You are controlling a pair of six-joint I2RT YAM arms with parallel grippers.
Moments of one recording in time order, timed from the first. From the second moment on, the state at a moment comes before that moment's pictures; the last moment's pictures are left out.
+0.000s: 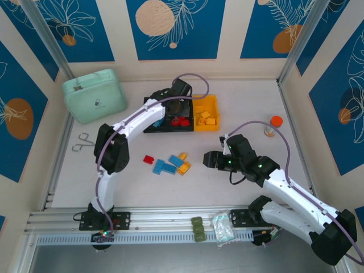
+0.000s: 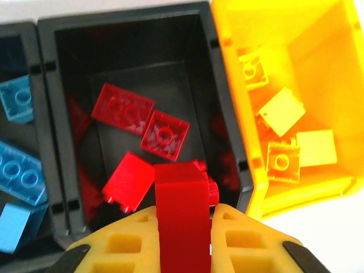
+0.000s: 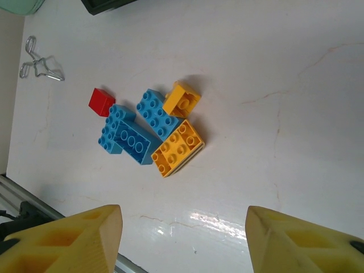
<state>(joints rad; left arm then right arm) -0.65 2.14 1.98 -0.80 -0.13 -0.47 0.61 0.85 0.63 -0.57 -0.21 0.72</state>
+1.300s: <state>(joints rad) -0.58 2.46 2.34 -0.86 0.06 -0.50 0.56 0.89 0.60 -0.57 -0.23 0.73</state>
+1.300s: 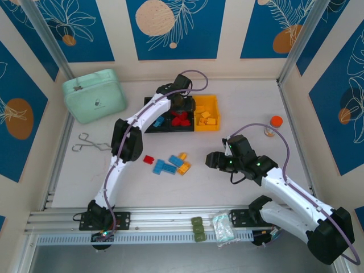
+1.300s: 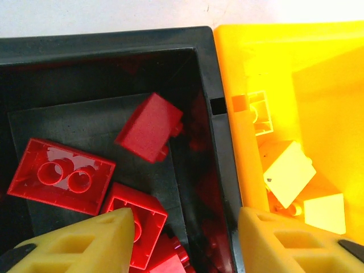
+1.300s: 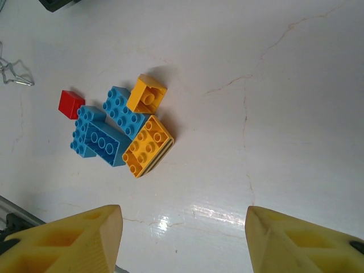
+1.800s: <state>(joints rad) -0.59 1.93 1.71 -0.70 0.08 -0.49 0.65 0.88 0.64 -0.61 -0.19 0.77</state>
